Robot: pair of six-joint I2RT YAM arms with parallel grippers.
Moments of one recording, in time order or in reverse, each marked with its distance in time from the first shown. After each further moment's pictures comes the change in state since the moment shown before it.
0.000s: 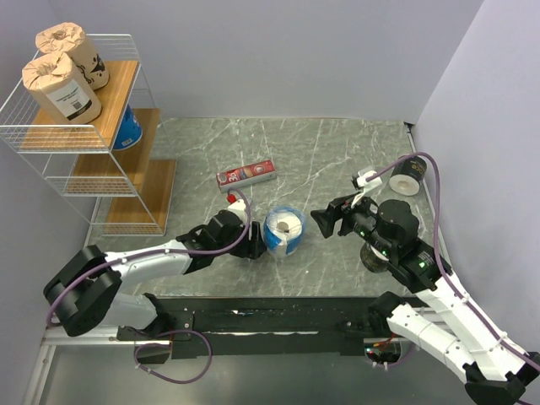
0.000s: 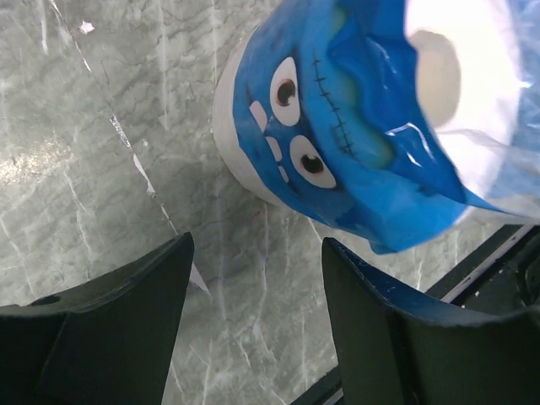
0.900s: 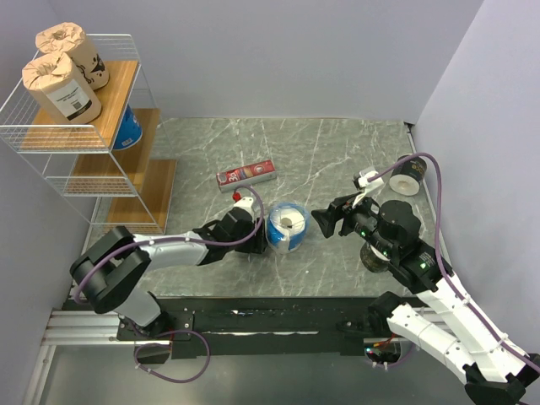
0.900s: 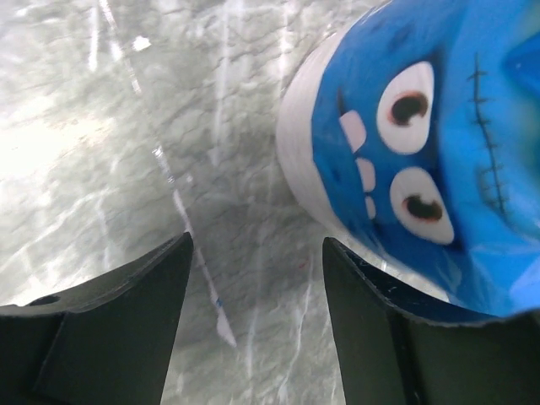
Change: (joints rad) left arm -0.003 0.208 0.084 0.026 -0.114 -0.035; right arm -0.004 -0.010 0.000 0.001 0.001 -0.004
